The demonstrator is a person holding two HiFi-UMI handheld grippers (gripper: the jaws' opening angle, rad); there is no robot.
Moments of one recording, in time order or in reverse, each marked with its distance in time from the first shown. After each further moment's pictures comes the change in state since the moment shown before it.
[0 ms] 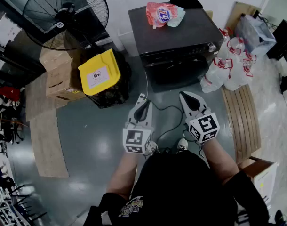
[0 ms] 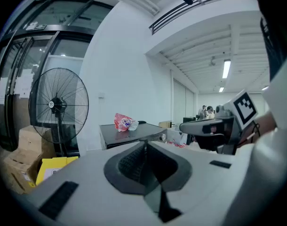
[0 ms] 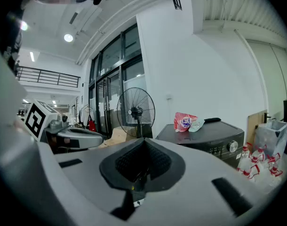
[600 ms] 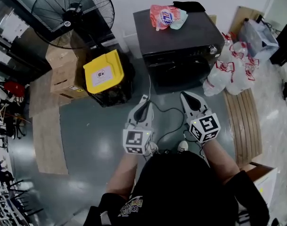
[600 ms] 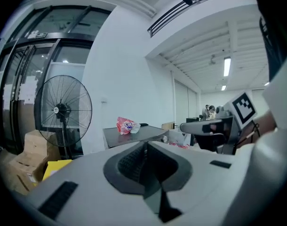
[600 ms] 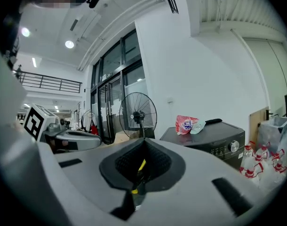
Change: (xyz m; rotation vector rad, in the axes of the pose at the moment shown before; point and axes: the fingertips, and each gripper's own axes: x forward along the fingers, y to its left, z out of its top) left arm -0.025 -0.020 0.009 0.022 -0.021 0.048; right arm -0.026 0.004 0.008 0.033 -0.048 0.029
